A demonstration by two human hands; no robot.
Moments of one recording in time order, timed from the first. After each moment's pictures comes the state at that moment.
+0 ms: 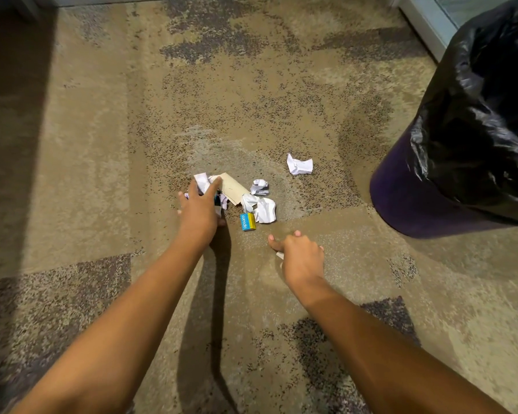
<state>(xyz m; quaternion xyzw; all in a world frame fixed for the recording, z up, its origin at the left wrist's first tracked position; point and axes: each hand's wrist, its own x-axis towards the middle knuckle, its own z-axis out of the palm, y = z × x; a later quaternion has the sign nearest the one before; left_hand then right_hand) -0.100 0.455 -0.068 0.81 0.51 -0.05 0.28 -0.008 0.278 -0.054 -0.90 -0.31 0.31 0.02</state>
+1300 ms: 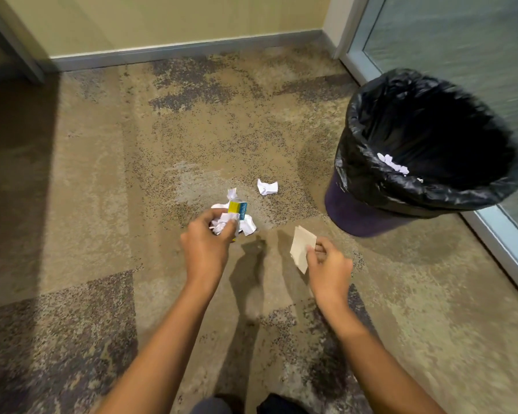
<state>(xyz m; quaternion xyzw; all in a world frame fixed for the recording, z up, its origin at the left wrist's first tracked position) -0.115 0.336 0.096 0.70 0.51 0.23 0.45 -0.003 0.182 0.052 -0.92 -0.14 0.09 0.35</state>
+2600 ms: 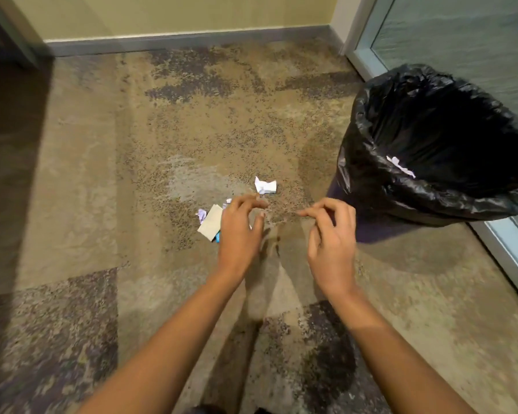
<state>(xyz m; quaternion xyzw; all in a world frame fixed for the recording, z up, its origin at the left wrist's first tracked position) -0.052 0.327 0.041 0.79 0.38 0.24 0.41 0.034 0.200 0.067 -0.82 -0.40 -0.14 0.38</state>
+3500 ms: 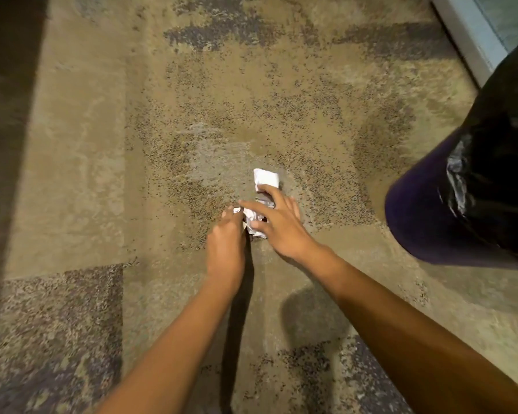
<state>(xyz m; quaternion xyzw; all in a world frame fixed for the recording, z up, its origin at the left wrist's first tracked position) -0.083 0.405 -0.076 0.85 0.47 0.07 0.22 0.042 0.353 -0.079 -0.78 -0.54 0.25 0.21</state>
